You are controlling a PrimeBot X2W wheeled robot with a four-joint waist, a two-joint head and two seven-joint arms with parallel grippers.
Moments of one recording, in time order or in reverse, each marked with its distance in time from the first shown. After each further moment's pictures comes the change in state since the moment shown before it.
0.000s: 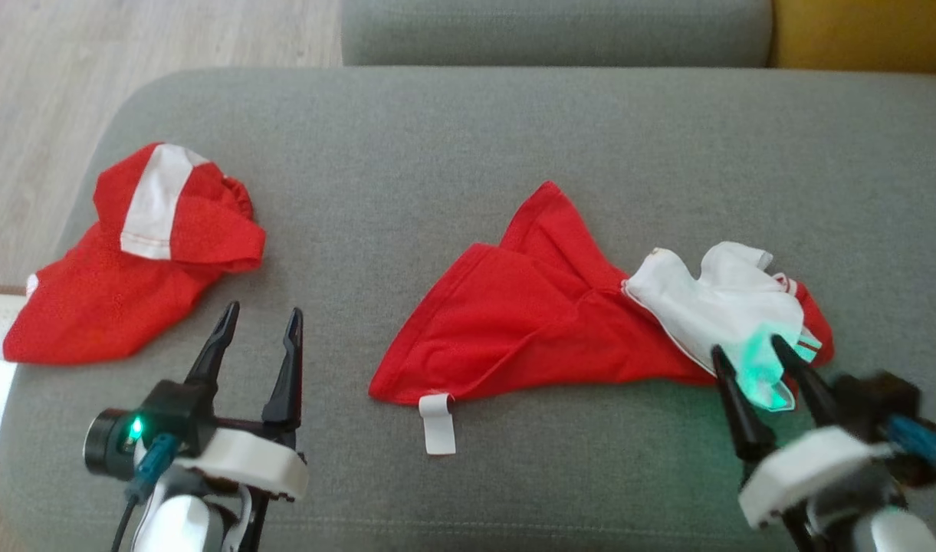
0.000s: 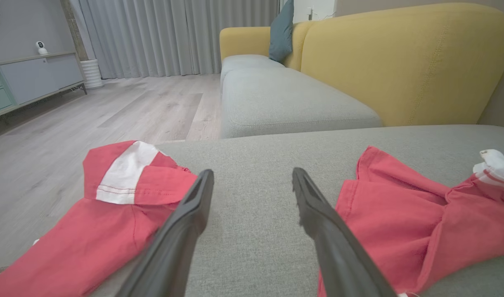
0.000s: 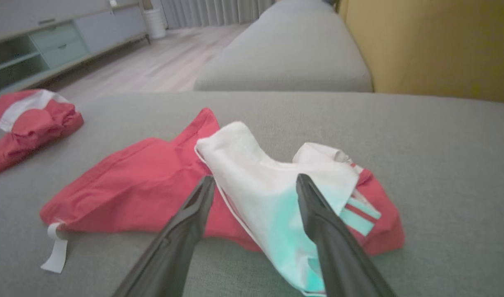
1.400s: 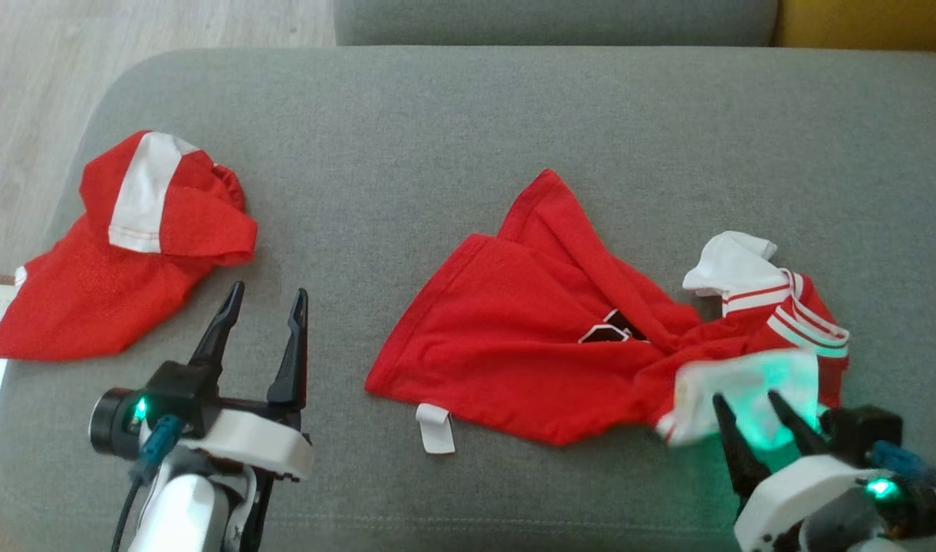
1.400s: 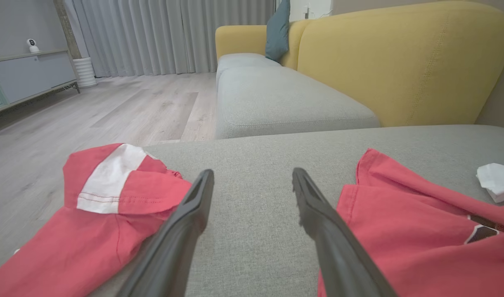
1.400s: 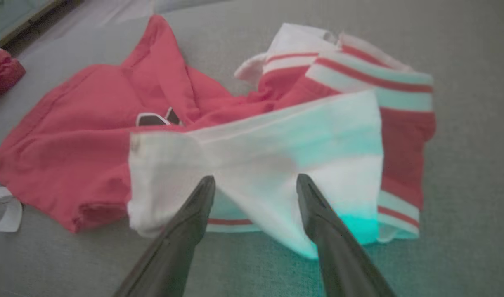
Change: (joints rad) left arm -0.059 0.003 -0.029 0.035 -0.019 0.006 -0.019; right arm 0.003 0.059 -0.053 0.182 -0.014 0.000 0.066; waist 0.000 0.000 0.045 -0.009
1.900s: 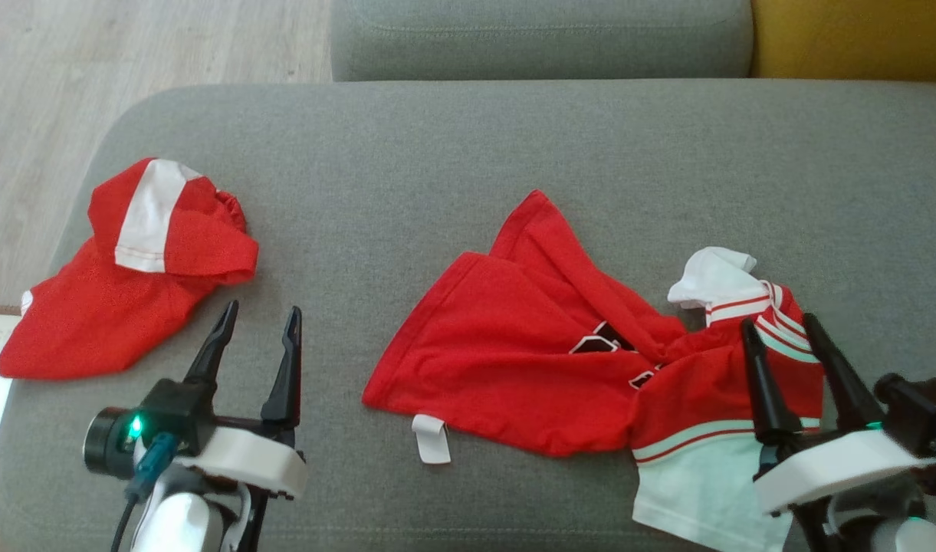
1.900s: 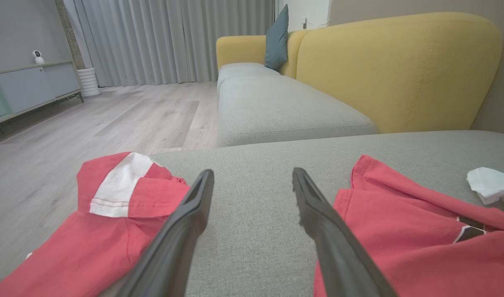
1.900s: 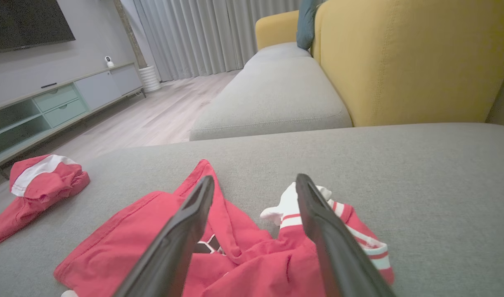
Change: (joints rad) left arm 0.041 0.019 -0.003 -0.015 -0.010 0.021 0.000; right arm 0.006 0.013 -0.005 -0.265 0.046 0.000 -0.100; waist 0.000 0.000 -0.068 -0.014
